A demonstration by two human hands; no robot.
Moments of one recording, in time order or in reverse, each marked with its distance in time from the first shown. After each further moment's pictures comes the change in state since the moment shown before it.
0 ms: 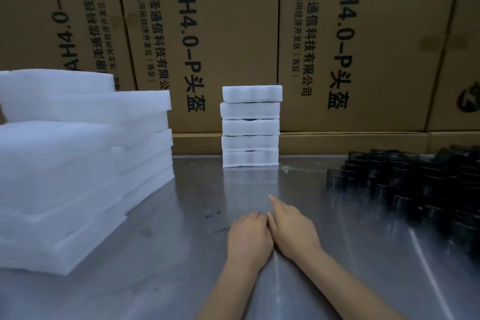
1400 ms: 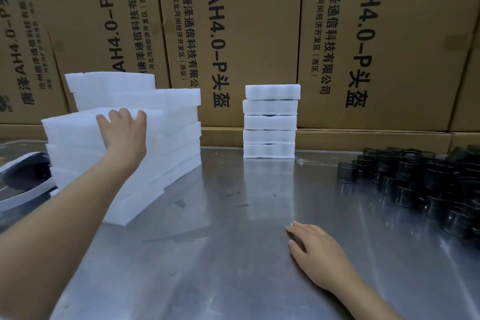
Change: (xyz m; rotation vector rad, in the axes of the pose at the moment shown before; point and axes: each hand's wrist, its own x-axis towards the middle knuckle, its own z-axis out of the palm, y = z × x) left_hand -0.016 -0.146 -0.246 0.875 0.146 -0.531; right_hand -0.111 0.002 -0.032 0.114 -0.109 -0.109
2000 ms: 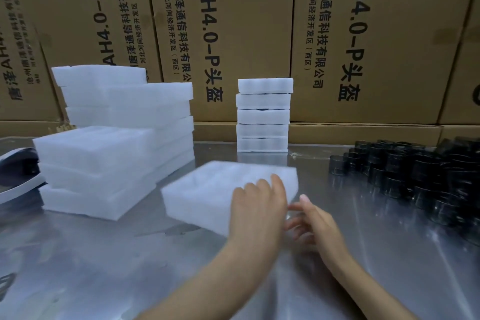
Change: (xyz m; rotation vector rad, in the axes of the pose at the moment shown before) left_hand -0.192 0.128 -0.103 -0.271 0.072 0.557; right_hand -0.005 -0.011 -0.027 1.213 0.165 0.273
